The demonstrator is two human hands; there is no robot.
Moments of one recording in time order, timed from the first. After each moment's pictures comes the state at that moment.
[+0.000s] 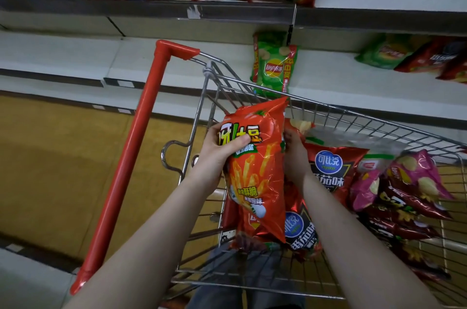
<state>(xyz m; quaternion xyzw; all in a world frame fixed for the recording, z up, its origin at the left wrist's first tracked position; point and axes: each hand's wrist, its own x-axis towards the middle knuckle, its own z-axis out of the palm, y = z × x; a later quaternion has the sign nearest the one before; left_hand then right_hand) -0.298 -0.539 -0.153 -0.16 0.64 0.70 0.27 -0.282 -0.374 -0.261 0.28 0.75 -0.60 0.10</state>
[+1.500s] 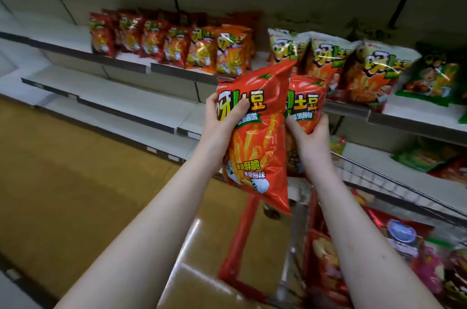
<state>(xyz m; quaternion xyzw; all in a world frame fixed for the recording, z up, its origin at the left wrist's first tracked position) -0.302 -0.765 0.022 -0.03 0.65 0.76 0.02 -0.315 -0.597 -0.021 0.09 0.73 -0.67 -0.15</state>
